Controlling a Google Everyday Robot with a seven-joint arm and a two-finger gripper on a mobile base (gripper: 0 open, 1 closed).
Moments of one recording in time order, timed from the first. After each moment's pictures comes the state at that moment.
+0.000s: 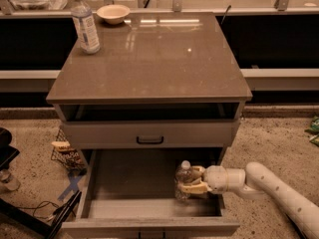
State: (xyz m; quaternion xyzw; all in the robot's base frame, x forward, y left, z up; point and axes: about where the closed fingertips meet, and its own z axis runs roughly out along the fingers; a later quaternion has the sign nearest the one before) arm 0.501 -0.093 0.512 -0.44 0.56 0.52 0.47
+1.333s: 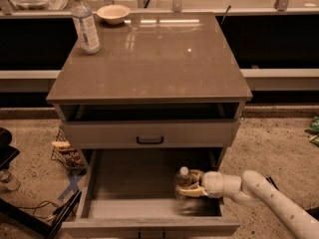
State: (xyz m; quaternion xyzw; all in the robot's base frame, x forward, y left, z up) arm 0.512 -0.091 0.466 -0.45 0.55 0.48 0.52
